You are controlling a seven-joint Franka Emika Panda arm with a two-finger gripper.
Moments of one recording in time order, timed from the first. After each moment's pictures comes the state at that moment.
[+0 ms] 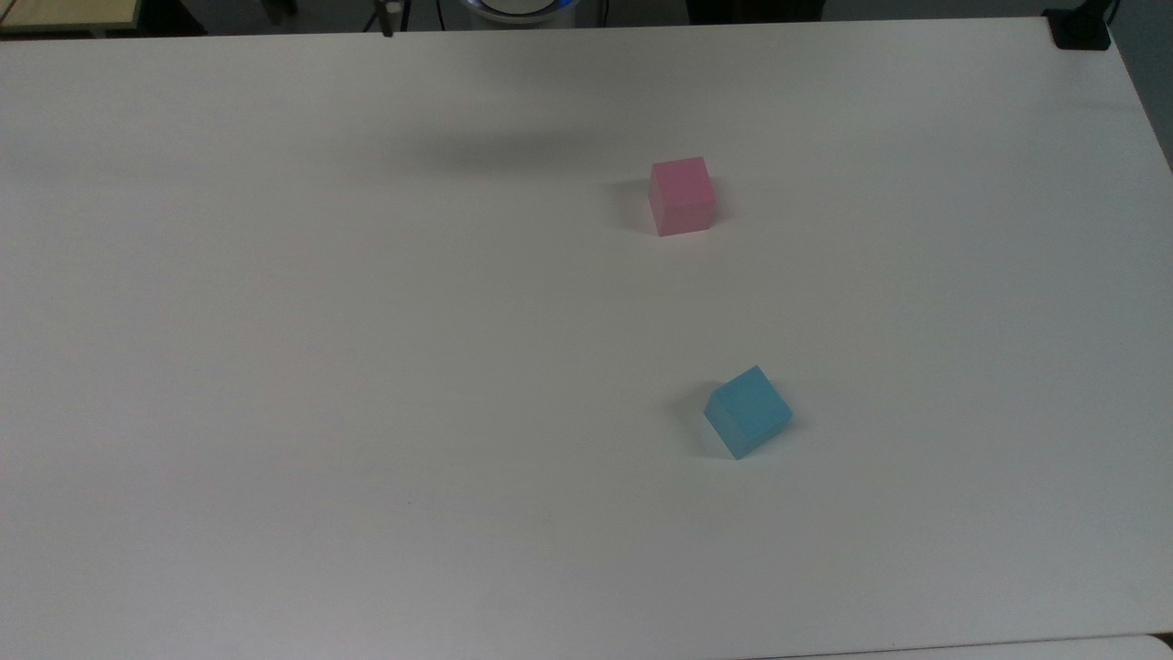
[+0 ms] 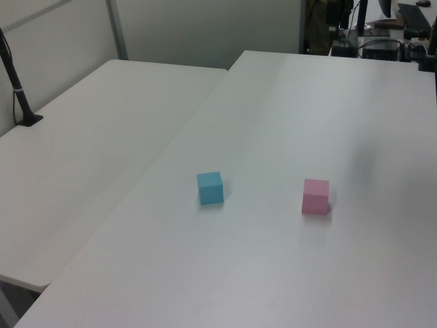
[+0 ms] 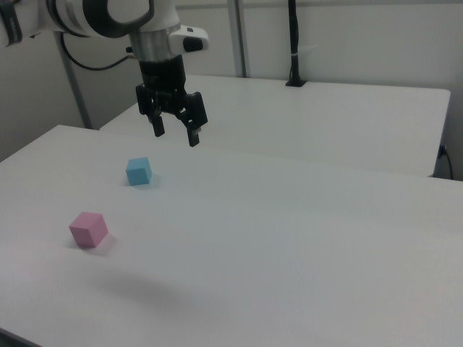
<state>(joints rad) -0.31 0.03 0.14 -1.53 -0.02 1.55 -0.07</state>
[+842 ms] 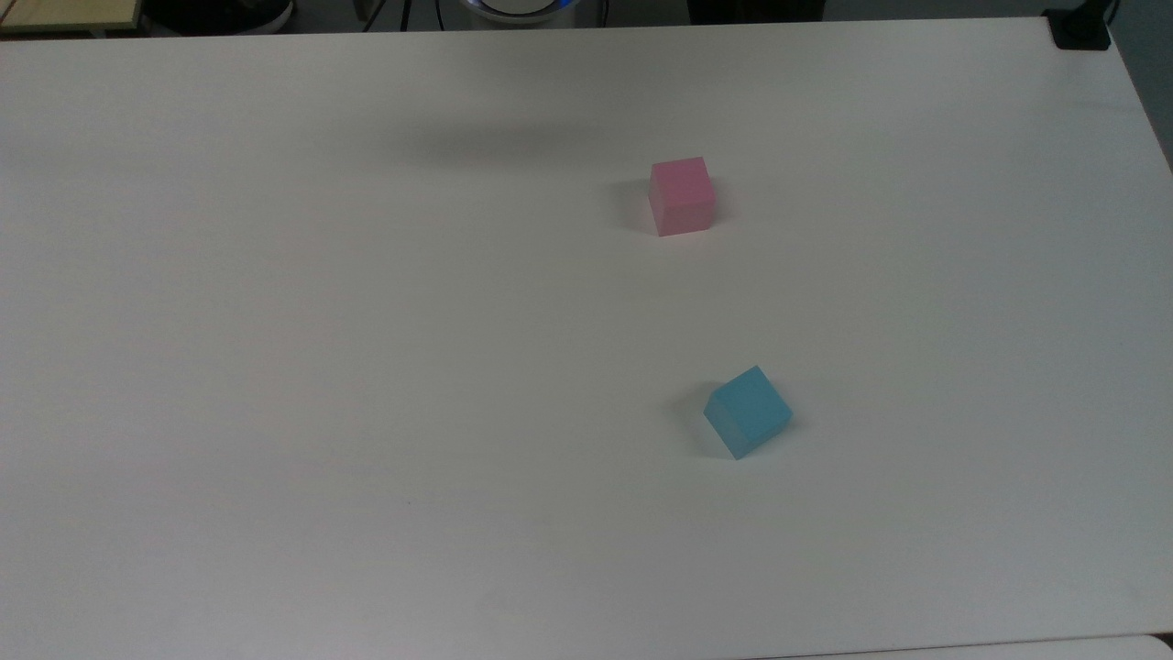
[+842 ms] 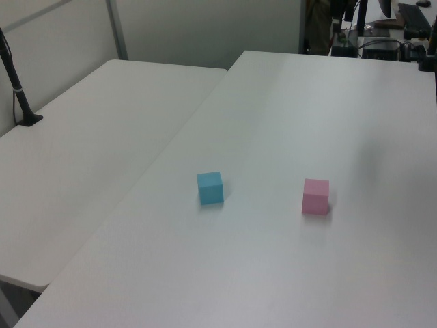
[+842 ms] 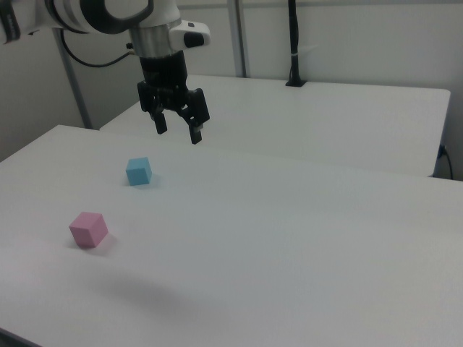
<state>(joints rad) -0.05 0.02 -0.14 -1.53 -0.02 1.55 -0.07</state>
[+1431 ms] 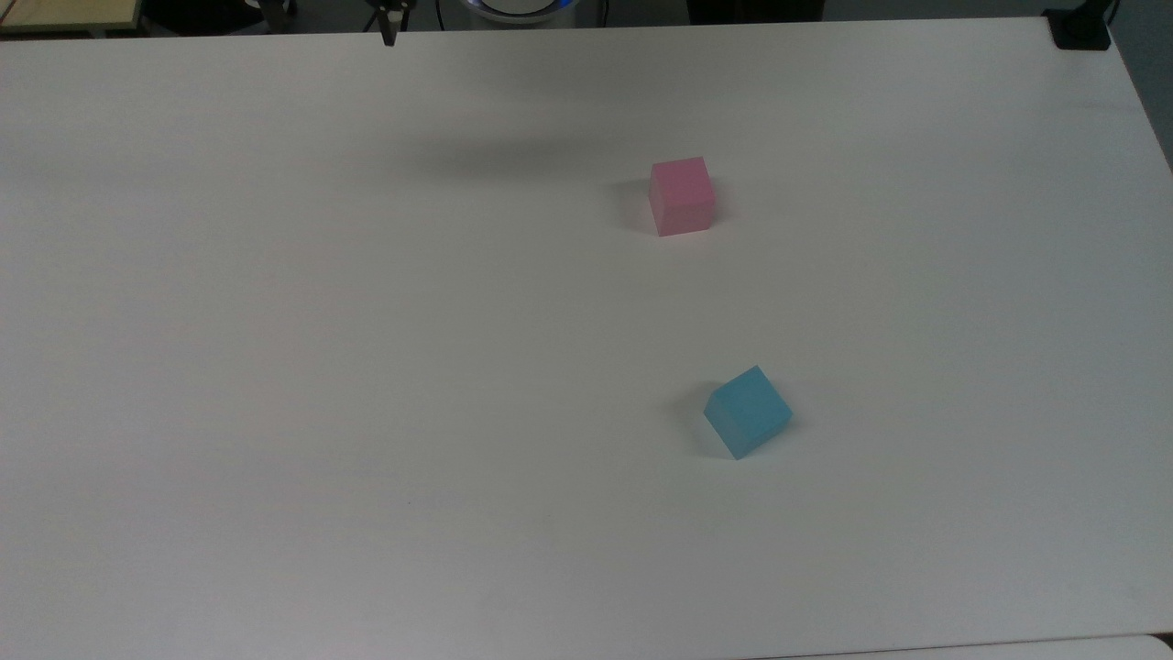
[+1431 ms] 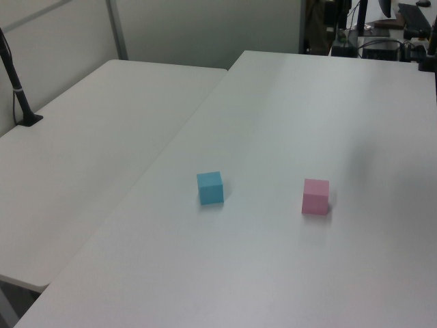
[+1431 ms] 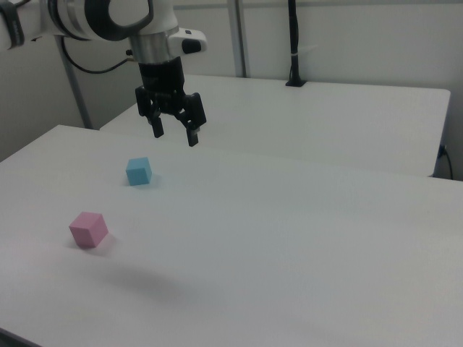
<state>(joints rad) -0.02 0.05 -0.14 -1.53 -0.02 1.57 -0.07</state>
